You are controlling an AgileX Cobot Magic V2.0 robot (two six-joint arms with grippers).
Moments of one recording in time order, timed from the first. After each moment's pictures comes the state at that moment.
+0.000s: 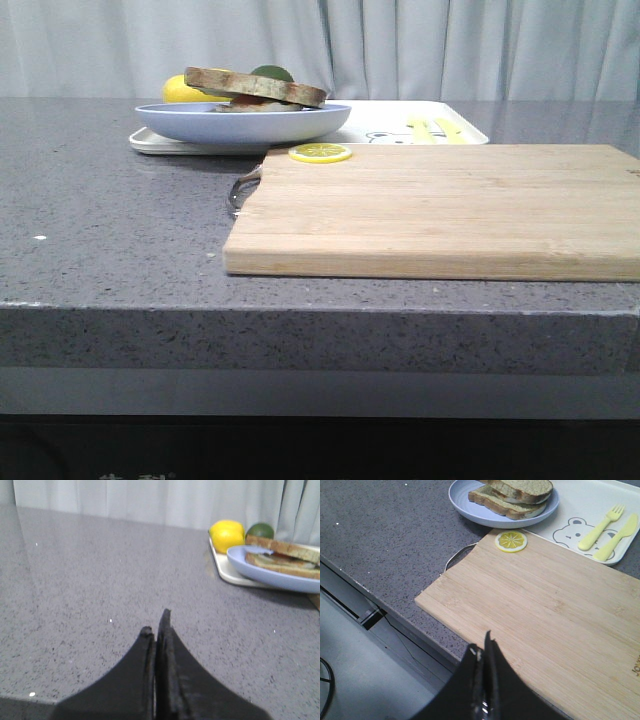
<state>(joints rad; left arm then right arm) 0.00 0.04 -0.19 0.01 0.33 -0.11 0.47 0.65 -0.91 0.20 0.83 -0.12</state>
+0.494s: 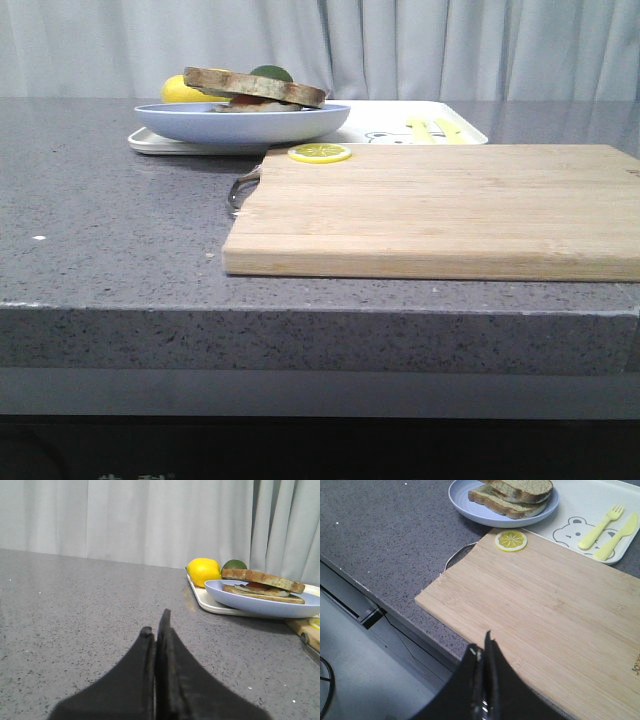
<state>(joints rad) -0.05 0.00 0.00 0.01 0.01 -0.12 0.47 0.65 -0.91 0.20 0.84 -0.12</state>
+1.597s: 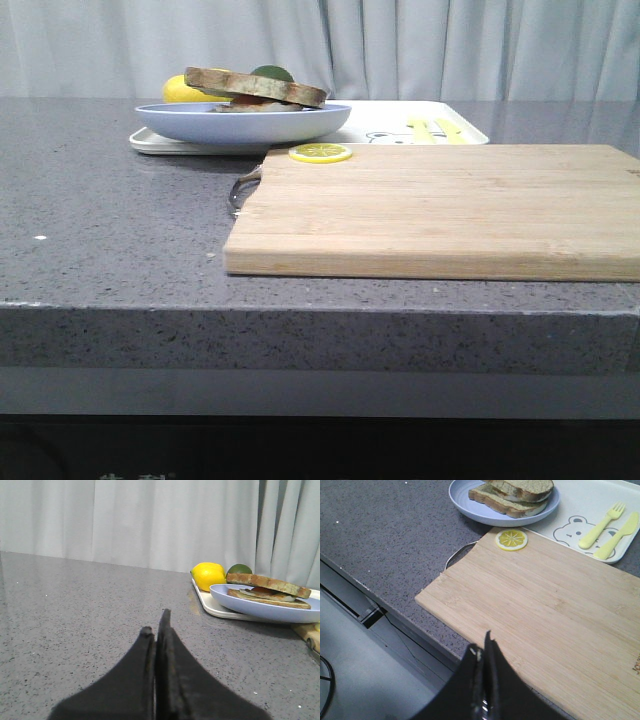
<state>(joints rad) -0.04 0.00 0.00 0.01 0.00 -0.12 0.47 0.65 -0.91 0.20 0.84 -0.12</state>
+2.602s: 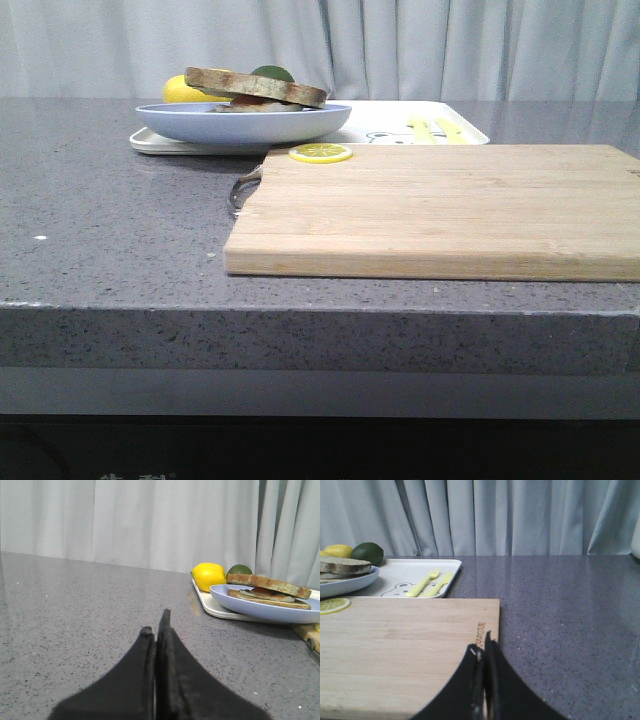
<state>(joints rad) -0.04 0.00 0.00 0.01 0.00 -0.12 0.01 0.01 -0.03 0.19 0.08 -0.12</state>
